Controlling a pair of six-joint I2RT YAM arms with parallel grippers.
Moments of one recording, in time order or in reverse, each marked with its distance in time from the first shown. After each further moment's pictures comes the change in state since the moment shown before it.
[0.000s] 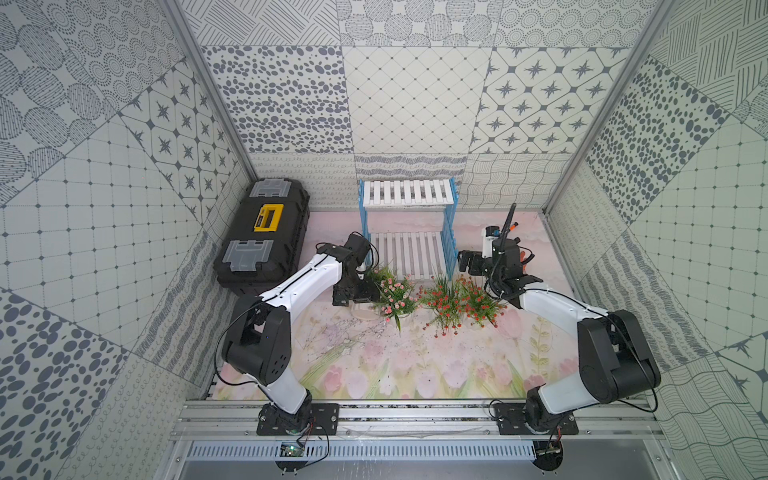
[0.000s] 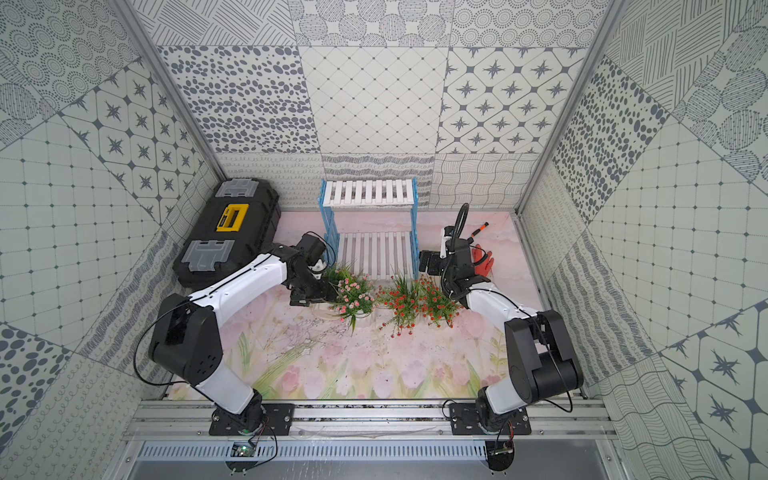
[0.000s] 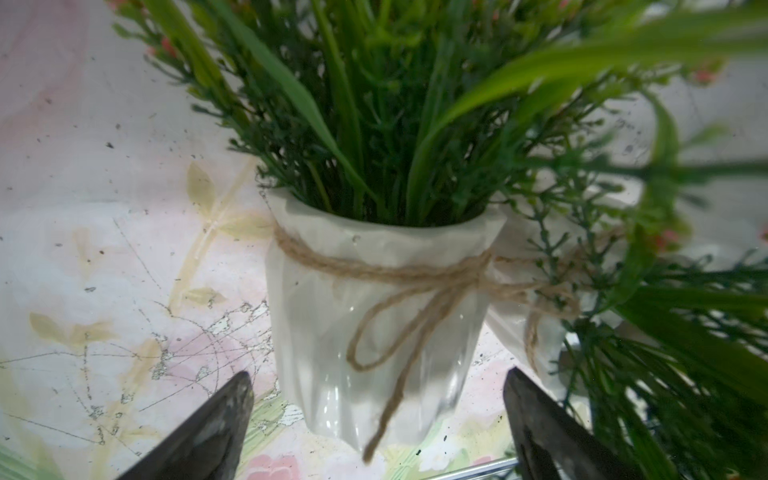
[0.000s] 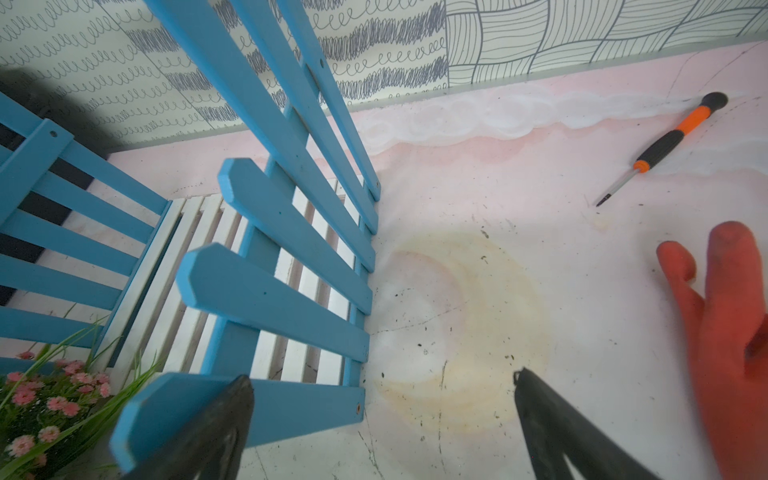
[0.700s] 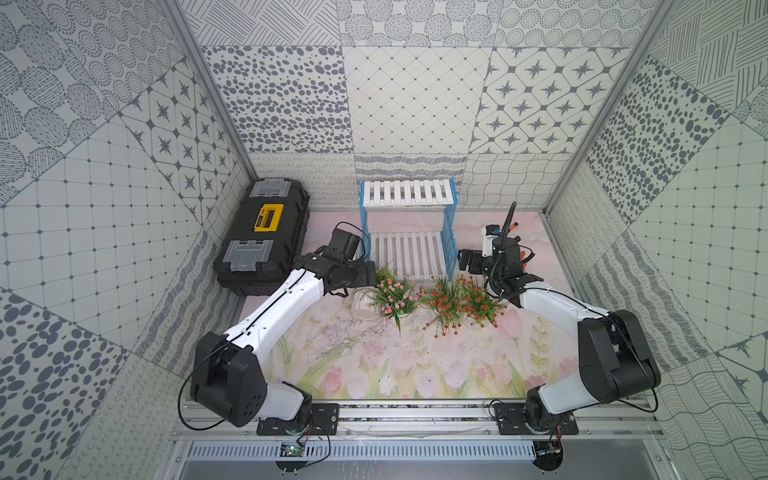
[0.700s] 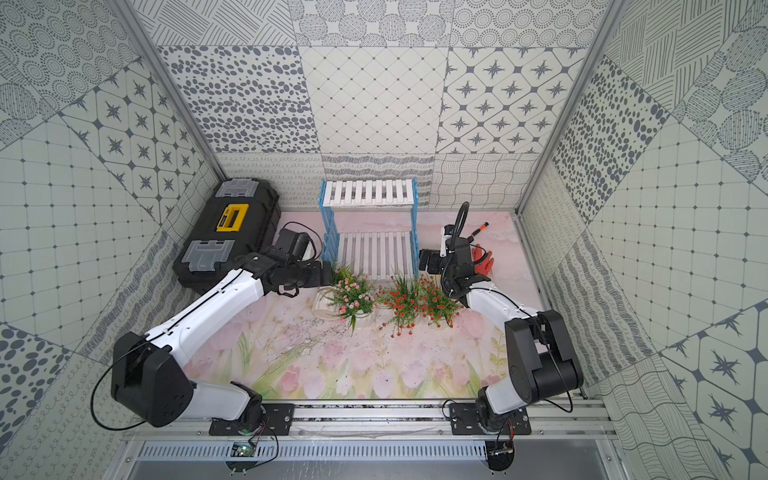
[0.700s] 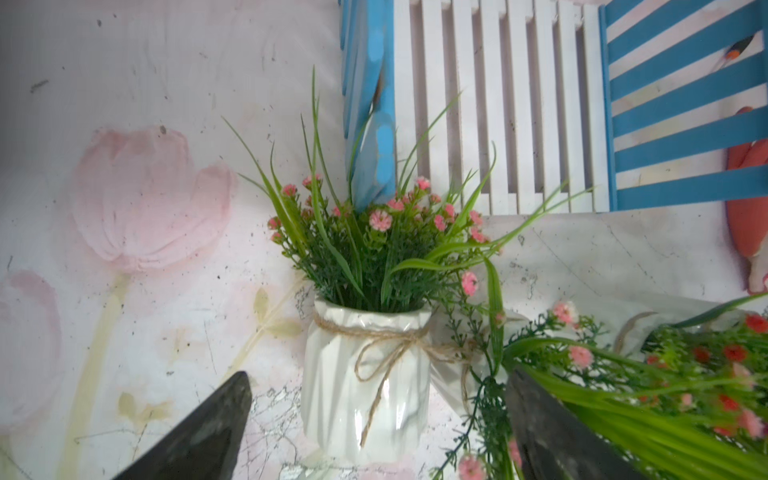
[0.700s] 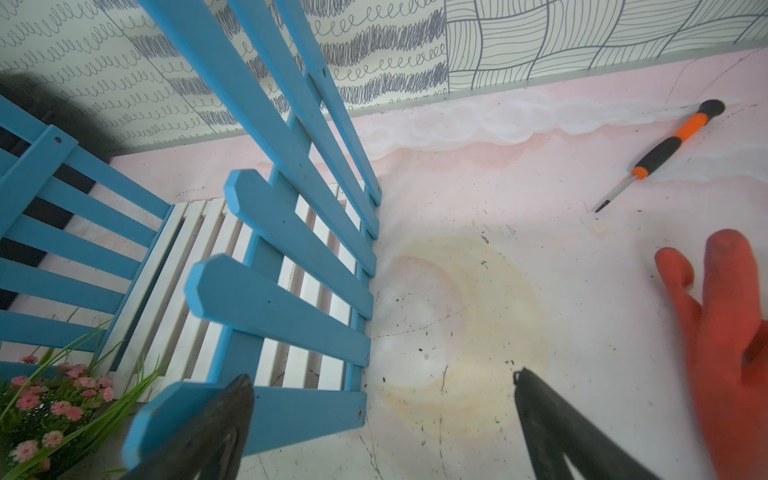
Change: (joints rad) left arm 0.000 -0.241 -0.079 0.219 -0.140 -0.047; right arm 0.000 0.001 0.013 -0.007 0.000 0.000
